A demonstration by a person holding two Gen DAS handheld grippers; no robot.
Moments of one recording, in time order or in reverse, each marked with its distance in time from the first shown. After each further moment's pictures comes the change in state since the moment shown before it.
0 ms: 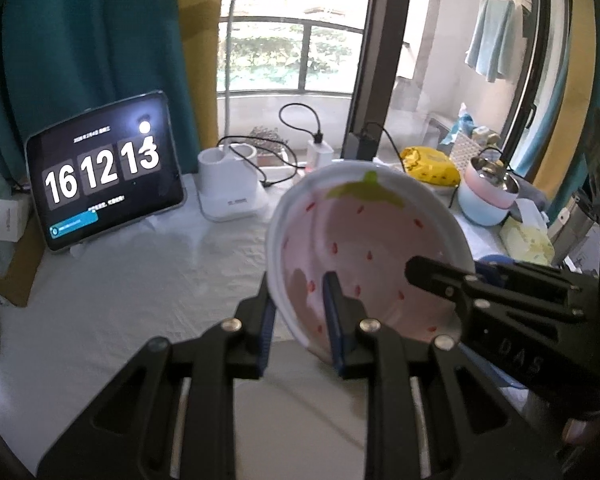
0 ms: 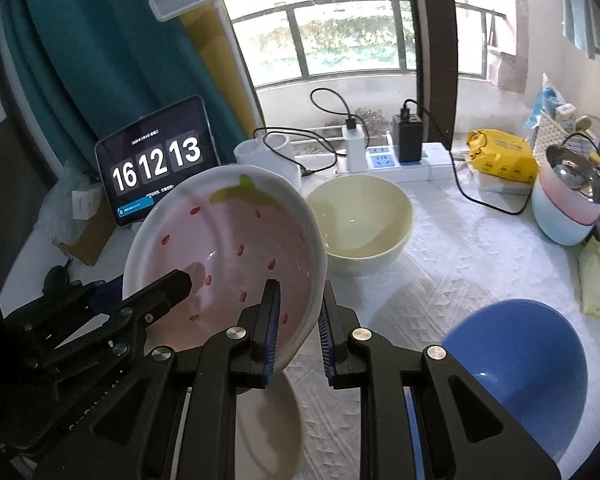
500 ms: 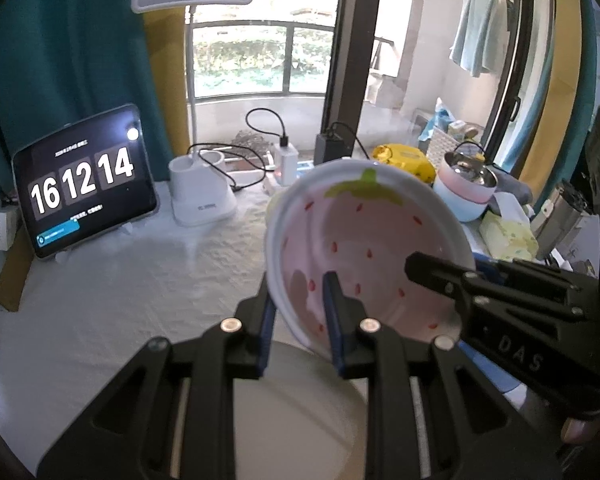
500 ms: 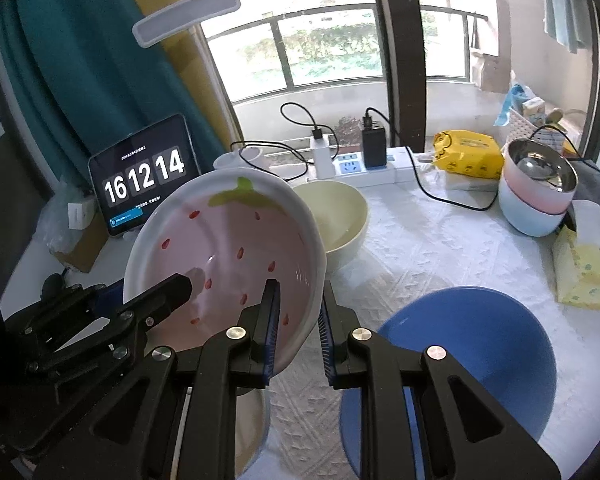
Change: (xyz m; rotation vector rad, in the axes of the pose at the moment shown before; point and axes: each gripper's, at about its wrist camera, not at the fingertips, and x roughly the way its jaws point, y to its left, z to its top) left arm -0.005 -0.039 0.001 0.034 -0.004 -0.028; right arm -0.029 -0.030 -0.009 0.035 -0.038 -0.026
